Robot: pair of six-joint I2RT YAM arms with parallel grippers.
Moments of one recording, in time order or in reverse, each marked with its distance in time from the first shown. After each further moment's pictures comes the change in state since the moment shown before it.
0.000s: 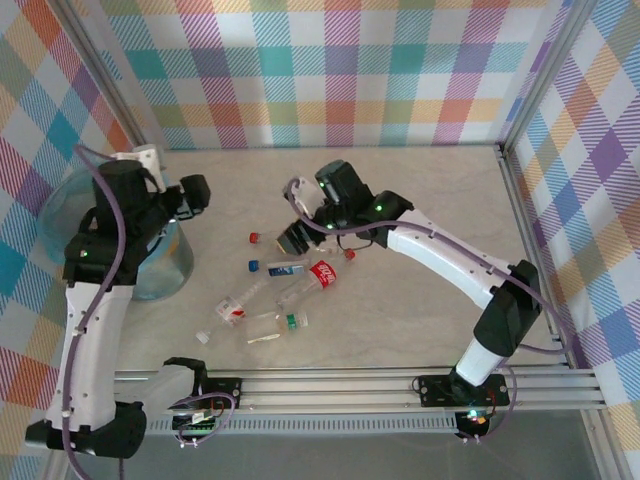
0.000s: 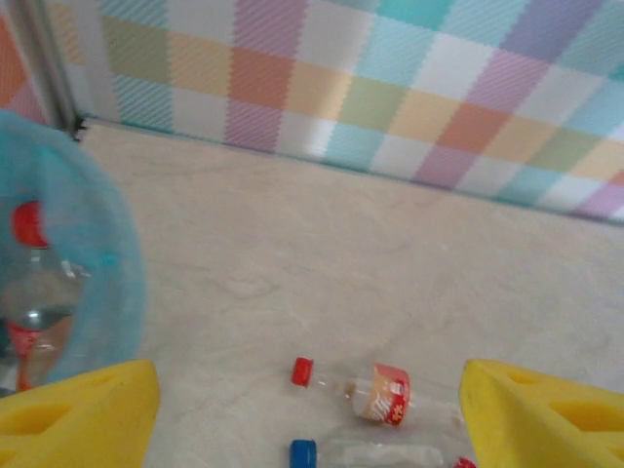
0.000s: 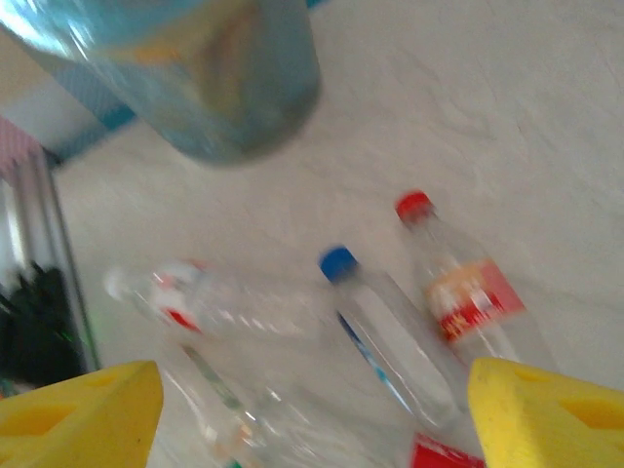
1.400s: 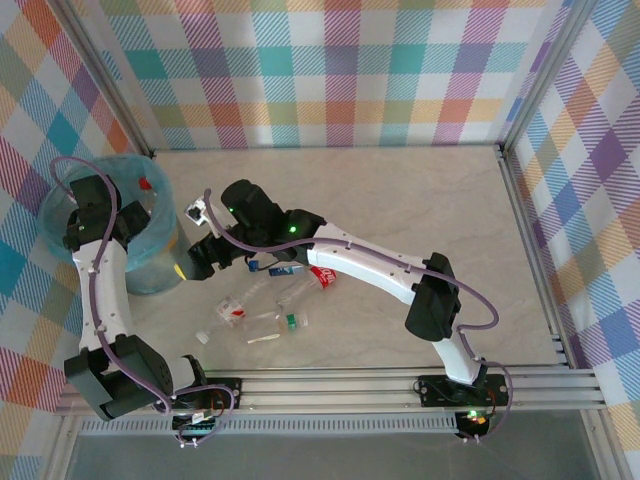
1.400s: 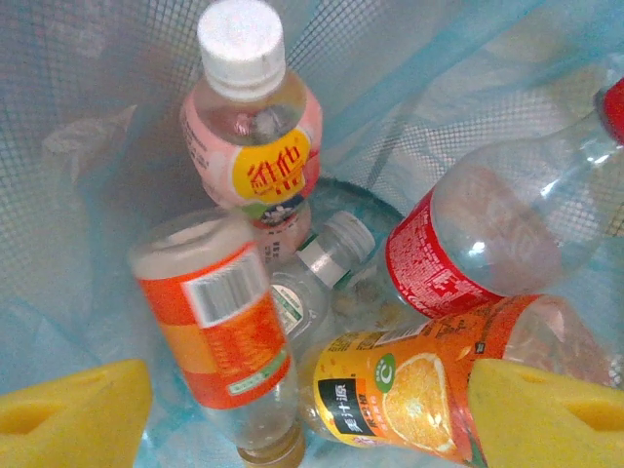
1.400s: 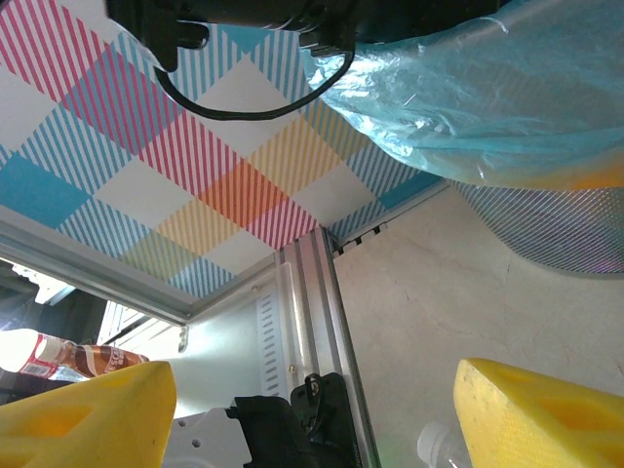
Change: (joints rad) left arm 0.573 0.188 -0.280 0.143 -0.091 0.064; right arm 0.289 0.432 0.527 0.207 -0.229 0.476
